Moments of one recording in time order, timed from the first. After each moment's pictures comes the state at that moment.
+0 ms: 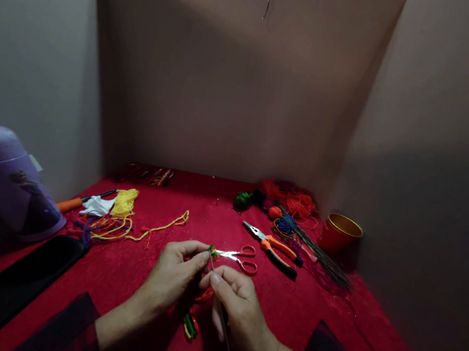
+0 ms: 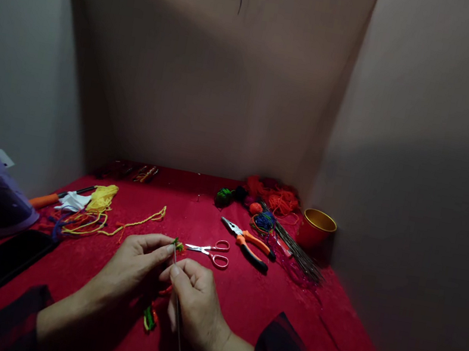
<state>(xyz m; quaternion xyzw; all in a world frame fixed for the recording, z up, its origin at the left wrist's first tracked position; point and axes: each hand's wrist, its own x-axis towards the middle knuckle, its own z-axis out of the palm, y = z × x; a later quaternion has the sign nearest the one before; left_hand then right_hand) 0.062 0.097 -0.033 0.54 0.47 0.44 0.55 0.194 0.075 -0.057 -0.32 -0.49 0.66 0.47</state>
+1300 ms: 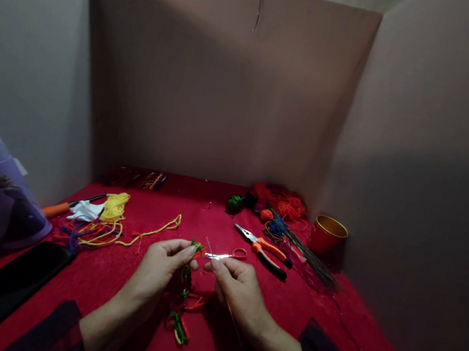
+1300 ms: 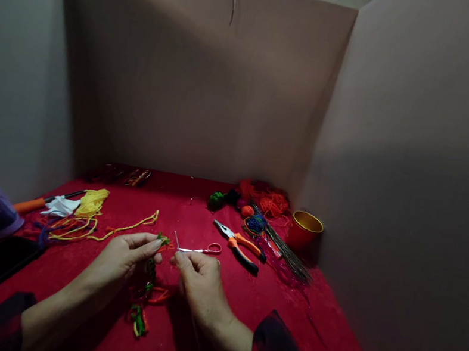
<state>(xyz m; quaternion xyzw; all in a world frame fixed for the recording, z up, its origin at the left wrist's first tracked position) 0.054 0.106 -0.030 0.47 0.49 0.46 0.57 0.212 0.098 -0.055 -0.44 -0.60 0.48 0.47</state>
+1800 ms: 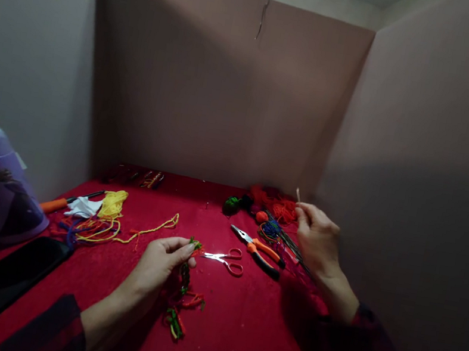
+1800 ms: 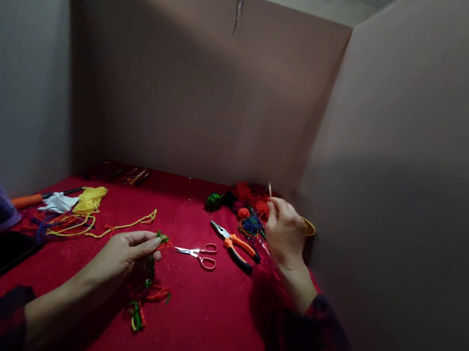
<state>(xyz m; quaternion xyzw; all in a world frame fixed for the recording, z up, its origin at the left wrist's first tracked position) 0.054 0.107 -0.035 0.46 0.48 0.48 0.57 0.340 0.156 0.009 -0.63 -0.61 -0.15 0.45</state>
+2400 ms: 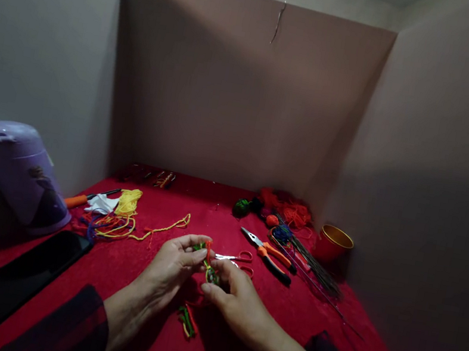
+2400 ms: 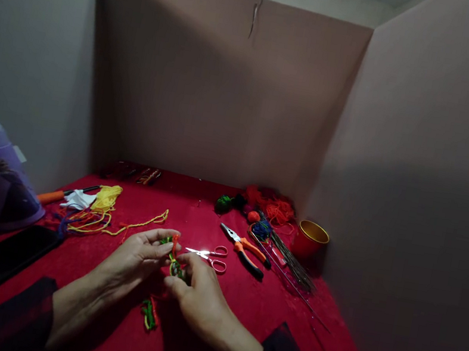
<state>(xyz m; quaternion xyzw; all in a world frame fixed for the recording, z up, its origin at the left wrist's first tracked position) 0.058 0.102 -0.027 0.33 0.39 0.54 0.67 0.205 0.084 -0.050 -0.42 -0.69 0.45 0.38</state>
